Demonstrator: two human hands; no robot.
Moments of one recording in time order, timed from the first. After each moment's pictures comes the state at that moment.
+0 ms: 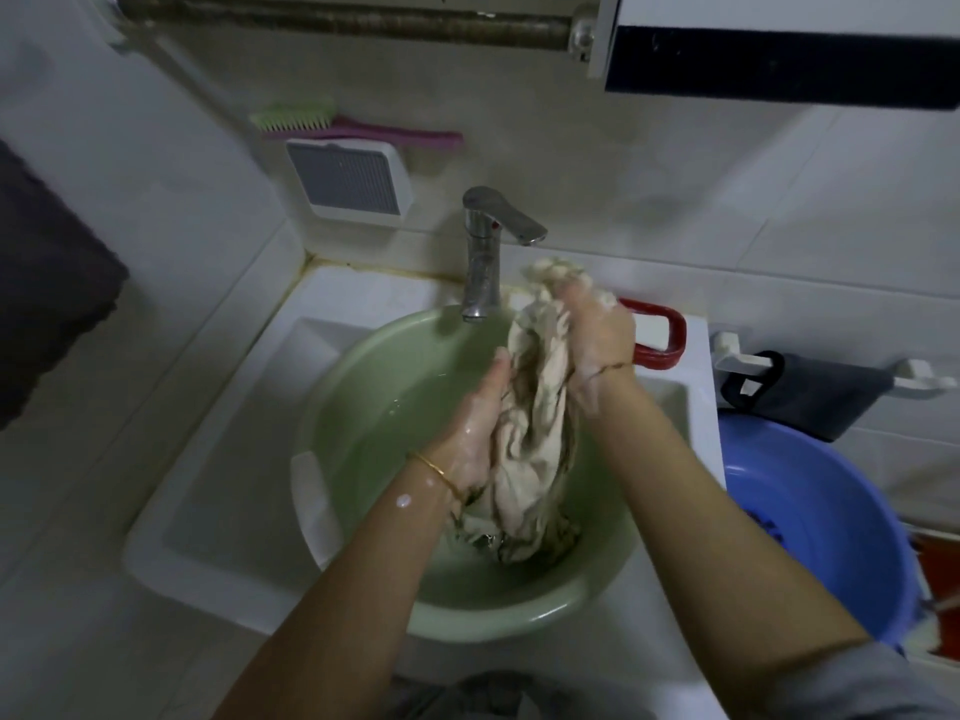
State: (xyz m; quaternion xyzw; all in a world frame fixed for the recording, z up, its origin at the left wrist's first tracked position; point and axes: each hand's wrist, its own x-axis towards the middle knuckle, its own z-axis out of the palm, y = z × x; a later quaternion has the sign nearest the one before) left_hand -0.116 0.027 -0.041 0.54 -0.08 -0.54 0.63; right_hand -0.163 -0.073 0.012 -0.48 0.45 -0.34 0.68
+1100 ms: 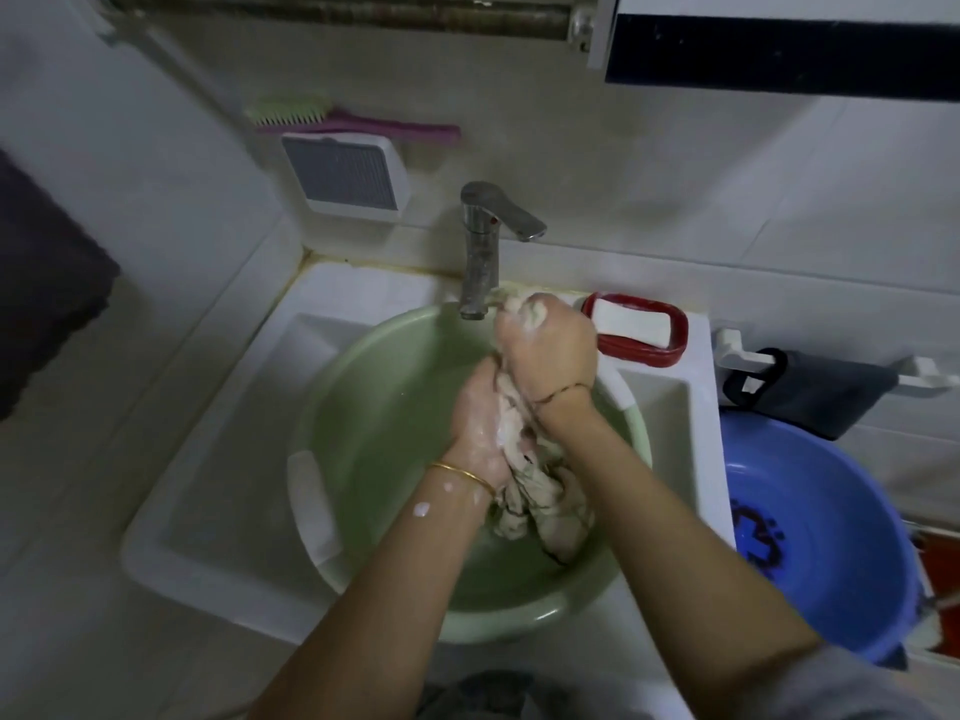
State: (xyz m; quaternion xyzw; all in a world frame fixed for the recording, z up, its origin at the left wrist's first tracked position) left_hand -0.127 0.013 -0.030 0.39 0.07 -0.50 0.77; right_hand -0.153 -0.048 -0.002 -0.80 0.41 -0.26 0.35
